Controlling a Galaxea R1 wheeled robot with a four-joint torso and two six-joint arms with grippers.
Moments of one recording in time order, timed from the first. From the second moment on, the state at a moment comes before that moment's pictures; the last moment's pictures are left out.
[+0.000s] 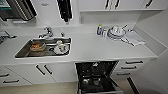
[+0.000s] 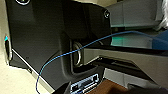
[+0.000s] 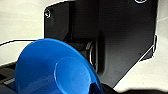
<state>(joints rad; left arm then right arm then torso) 1.31 2.86 -2.82 1.59 -0.66 -1.49 -1.27 2.57 -1.92 -0.89 -0.18 0.87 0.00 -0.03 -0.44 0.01</state>
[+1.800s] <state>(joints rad) 1.41 2.95 -2.83 1.59 -0.50 -1.41 -0.59 2.62 -1.77 -0.83 -0.47 1.07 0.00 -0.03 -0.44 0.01</state>
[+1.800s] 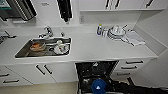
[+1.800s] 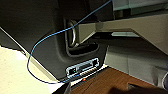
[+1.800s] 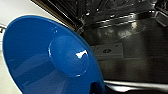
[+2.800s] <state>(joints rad) 1.42 2.95 -2.83 1.58 -0.49 -1.41 -0.43 2.72 -1.93 -0.78 -0.46 1.07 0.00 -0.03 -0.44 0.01</state>
